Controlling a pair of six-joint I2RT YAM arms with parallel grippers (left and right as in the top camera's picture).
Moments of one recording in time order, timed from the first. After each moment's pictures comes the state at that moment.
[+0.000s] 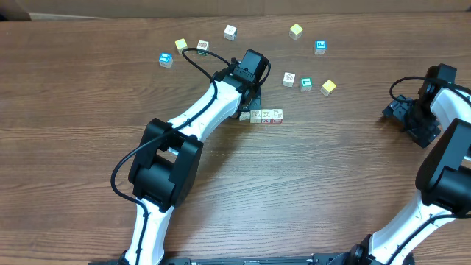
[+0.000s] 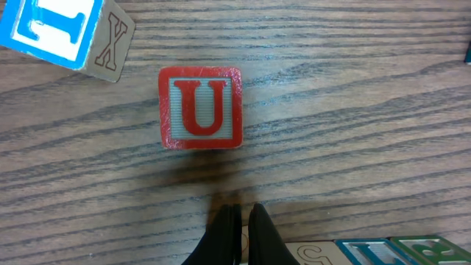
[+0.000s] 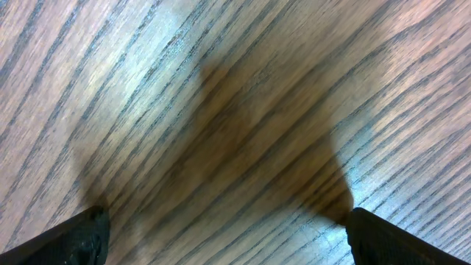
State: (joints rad) left arm -0.54 2.22 1.71 -0.69 -0.13 -0.52; right arm -0.44 2.07 1.42 -0.78 0.08 0.41
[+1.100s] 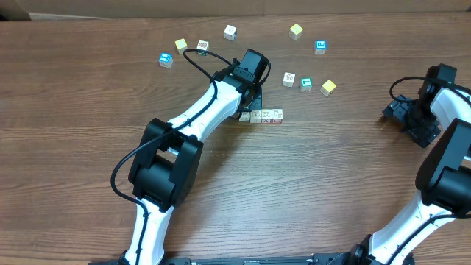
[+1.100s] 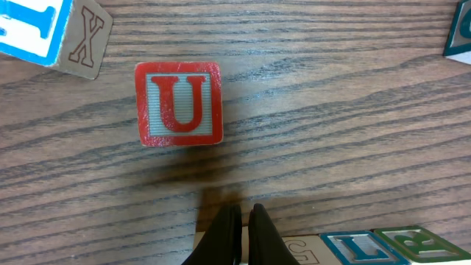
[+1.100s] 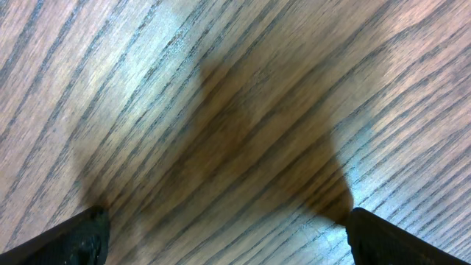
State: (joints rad) left arm -0.54 2.22 1.71 -0.68 -0.09 -0.52; right arm -0.44 2.07 1.42 -0.78 0.09 0.41
